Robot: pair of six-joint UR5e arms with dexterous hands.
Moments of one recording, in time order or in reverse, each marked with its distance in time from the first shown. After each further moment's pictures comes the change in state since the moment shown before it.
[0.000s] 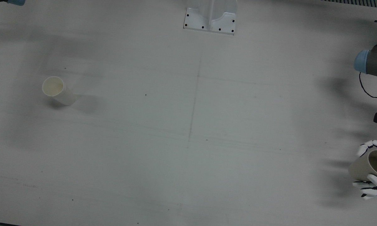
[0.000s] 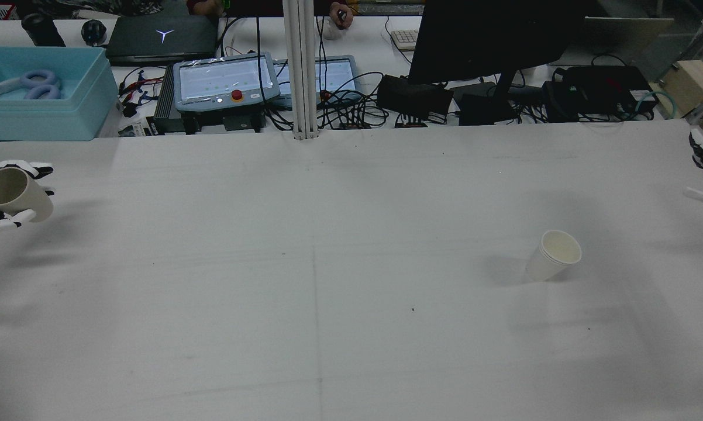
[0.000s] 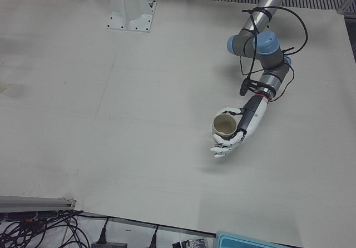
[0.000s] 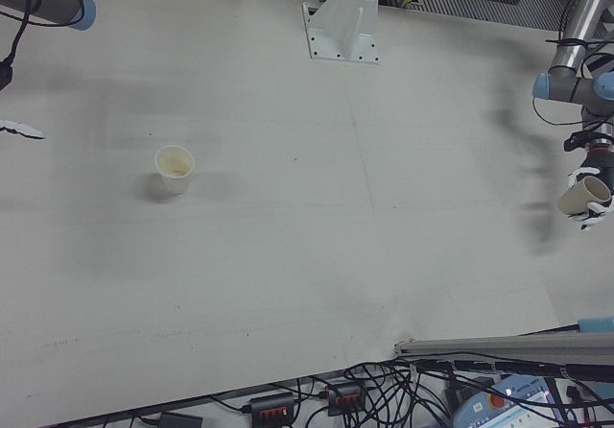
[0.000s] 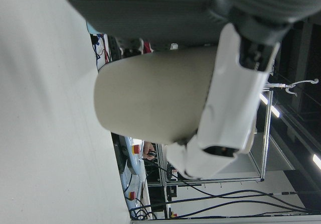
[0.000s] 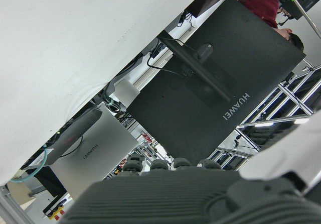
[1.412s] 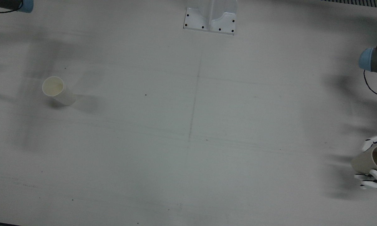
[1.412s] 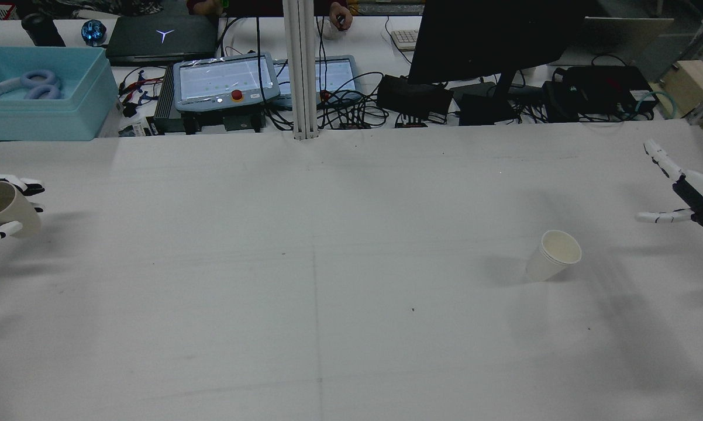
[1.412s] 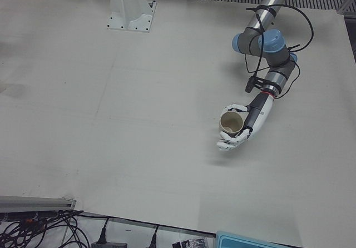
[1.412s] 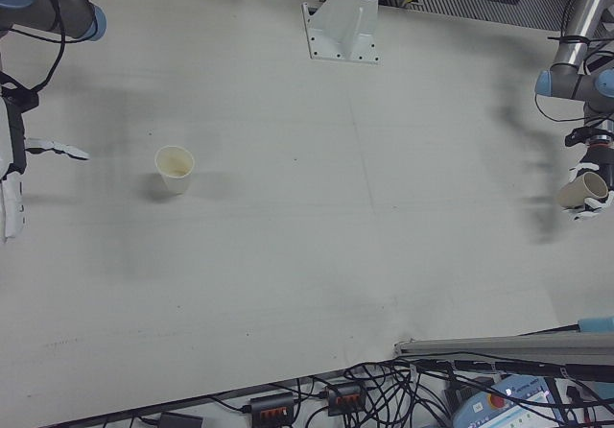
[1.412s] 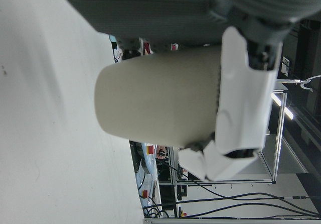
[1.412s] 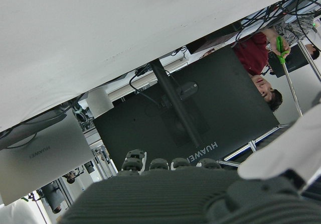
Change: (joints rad) left arm -0.002 0.047 -0.004 -0.005 0.034 -0.030; right arm -0.110 0.034 -0.054 0.138 0.037 -0.344
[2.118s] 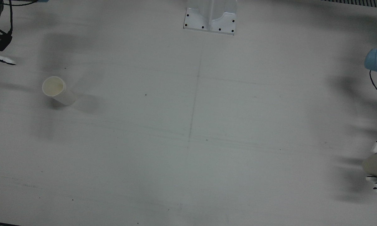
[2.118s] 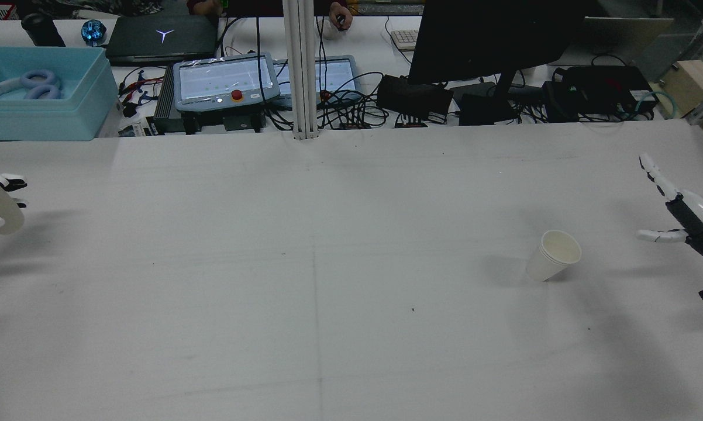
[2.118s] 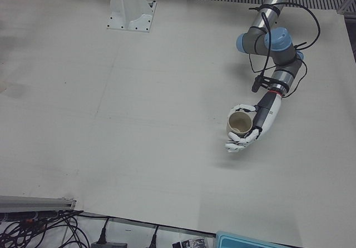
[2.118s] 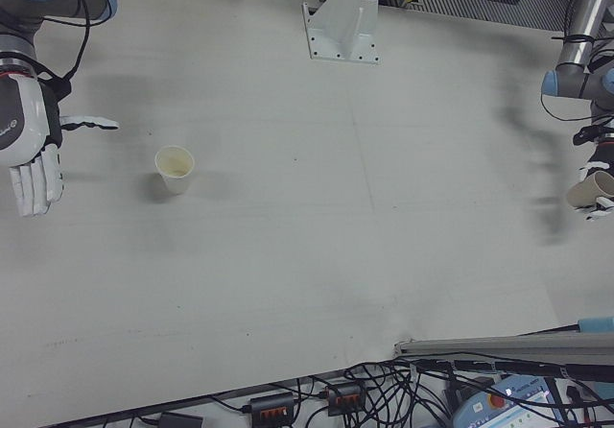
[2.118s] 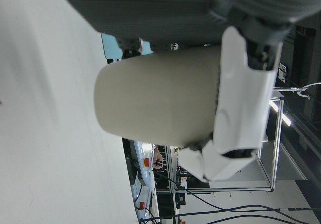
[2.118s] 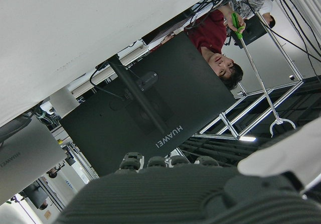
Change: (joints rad) left arm -0.040 0.015 0.001 -0.004 0.015 -0.005; right arm -0.188 -0.120 0.080 0.182 0.227 0.032
